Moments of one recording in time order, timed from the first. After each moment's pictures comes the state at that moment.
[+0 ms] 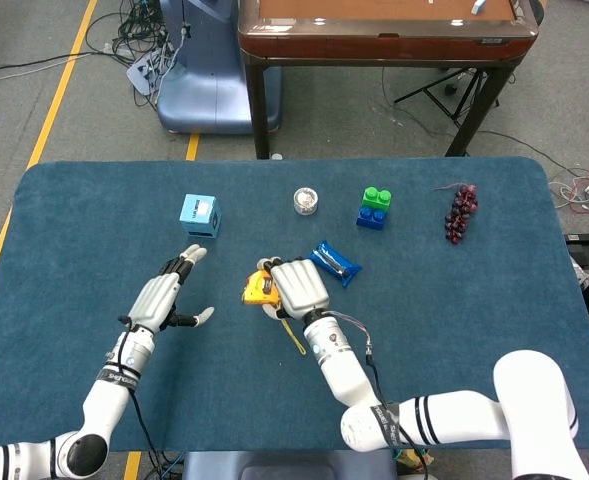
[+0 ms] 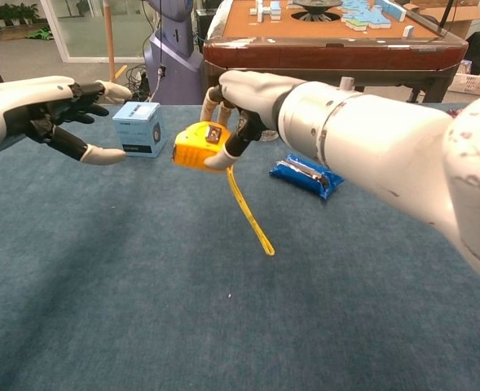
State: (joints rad) left arm -0.59 -1.41 -0.31 -1.87 0.90 1.08 0.21; right arm 1.05 -1.76 0.36 -1.71 -0.56 1.21 -0.84
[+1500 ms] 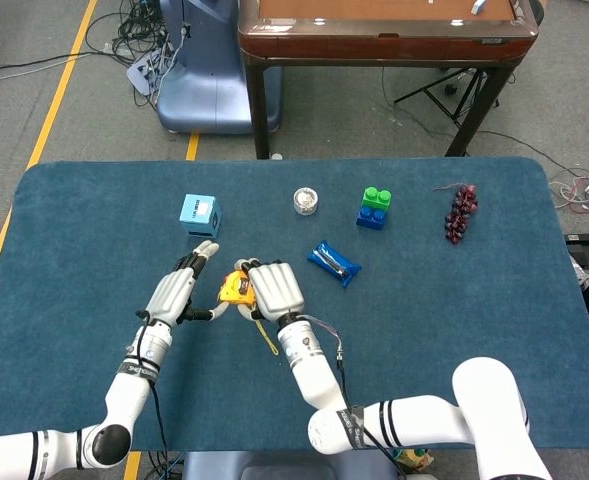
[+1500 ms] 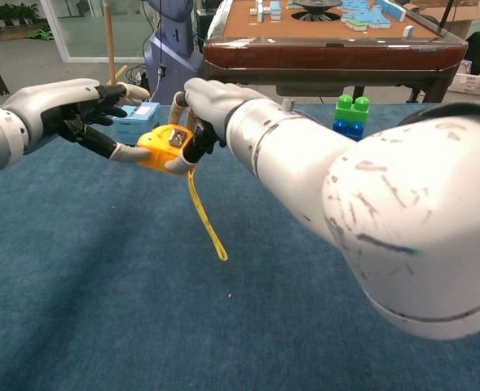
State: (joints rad) left arm -0.67 -1.49 -0.31 -1.83 0.80 1.13 0.24; right arm 1.11 -1.93 0.41 -1.56 -0.57 1.23 -0.80
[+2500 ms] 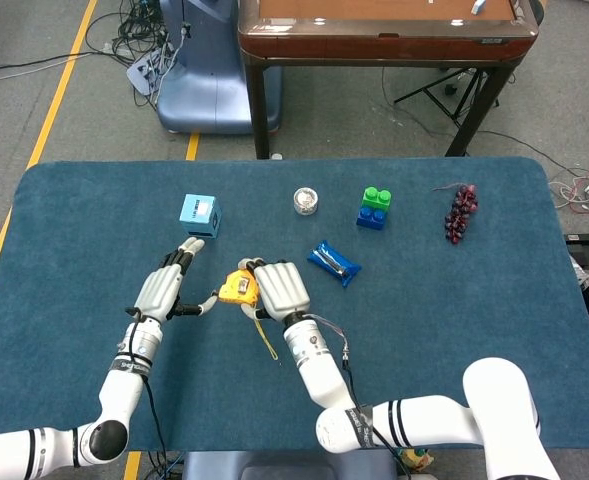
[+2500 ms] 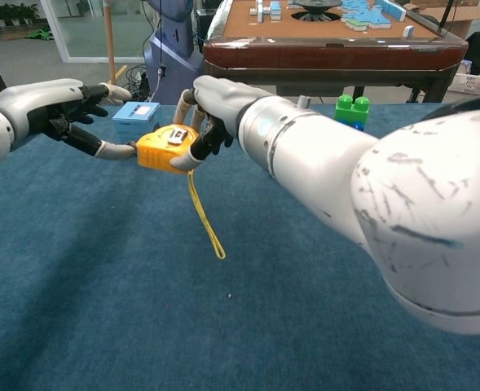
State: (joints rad) left arm -0.68 -1.47 -0.30 -1.81 0.75 1.16 0.27; right arm 1.08 -1.90 0.41 -1.59 -0.59 1.21 -0.76
